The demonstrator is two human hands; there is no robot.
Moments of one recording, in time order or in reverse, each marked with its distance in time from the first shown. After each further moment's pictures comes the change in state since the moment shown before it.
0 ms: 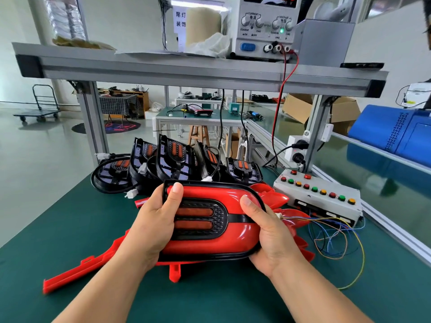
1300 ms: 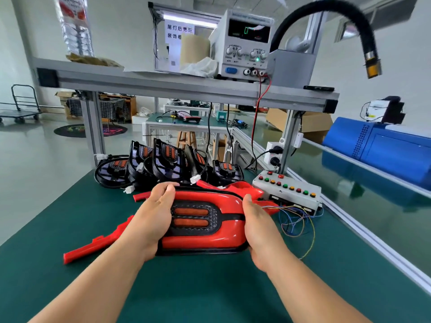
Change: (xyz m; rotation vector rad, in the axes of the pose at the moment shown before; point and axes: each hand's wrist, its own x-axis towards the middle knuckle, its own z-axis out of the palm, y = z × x) left_hand -0.038 0.015 0.004 0.080 0.048 -0.127; right_hand -0.052 -0.011 0.013 -0.658 0.408 -0.020
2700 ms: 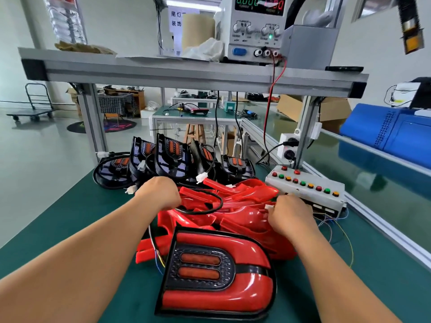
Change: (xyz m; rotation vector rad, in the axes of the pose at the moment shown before) left_hand 0.117 0.011 -0.007 1.575 0.070 -0.048; right_hand 0.097 0.004 -0.044 -1.411 0.218 -0.182
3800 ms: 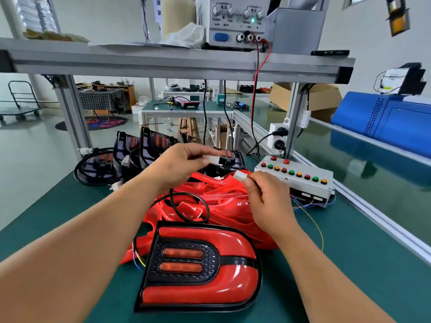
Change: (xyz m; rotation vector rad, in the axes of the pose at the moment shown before) left_hand -0.026 0.049 -0.029 -0.969 0.006 0.640; right_hand -0.022 -0.004 0.001 0.654 0.456 -0.440
